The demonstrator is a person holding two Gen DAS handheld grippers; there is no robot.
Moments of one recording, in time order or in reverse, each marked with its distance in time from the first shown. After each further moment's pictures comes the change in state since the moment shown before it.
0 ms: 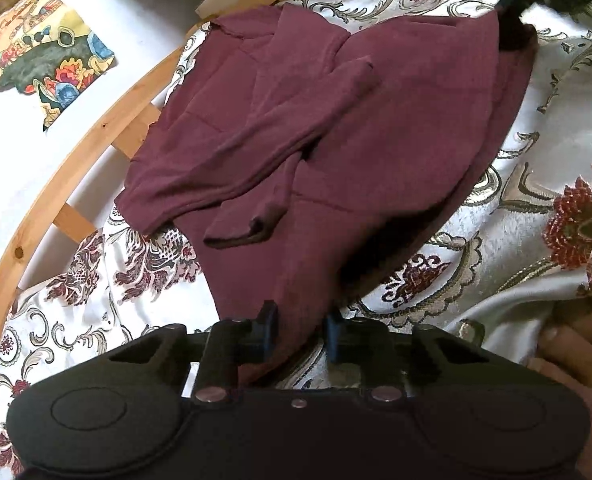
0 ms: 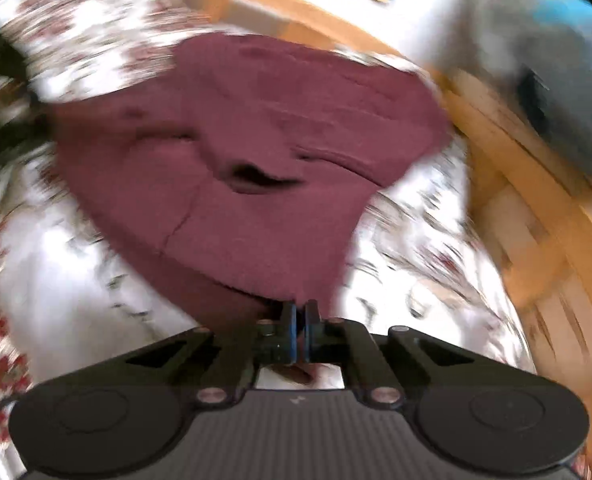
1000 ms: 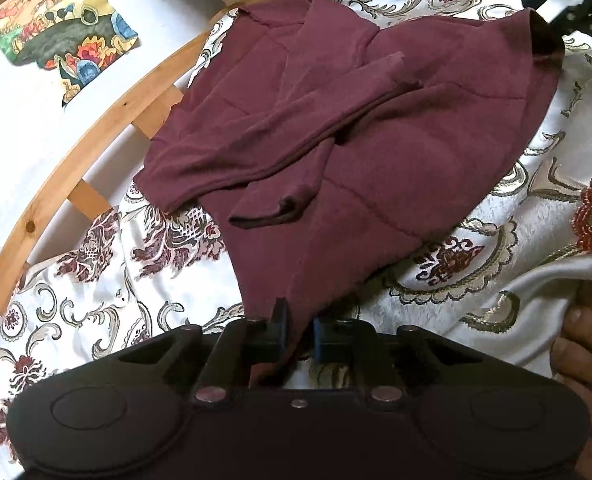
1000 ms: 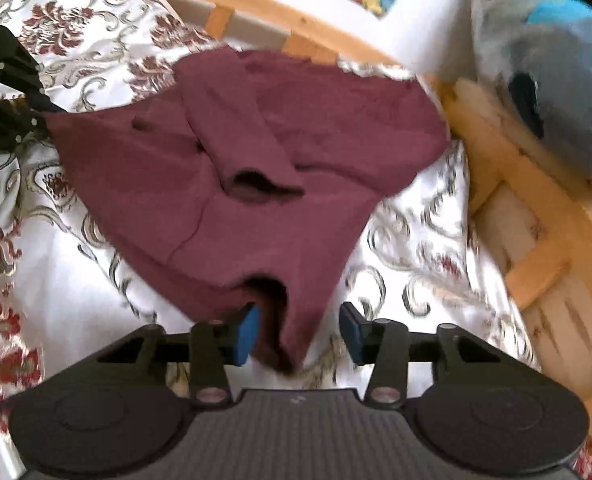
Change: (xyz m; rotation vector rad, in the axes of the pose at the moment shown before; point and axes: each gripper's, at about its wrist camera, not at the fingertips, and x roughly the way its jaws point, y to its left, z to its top) left arm -0.003 0.019 -0.011 -0.066 0.017 0.021; right arm -0.009 0.021 -0.006 -0.128 -0.098 0.074
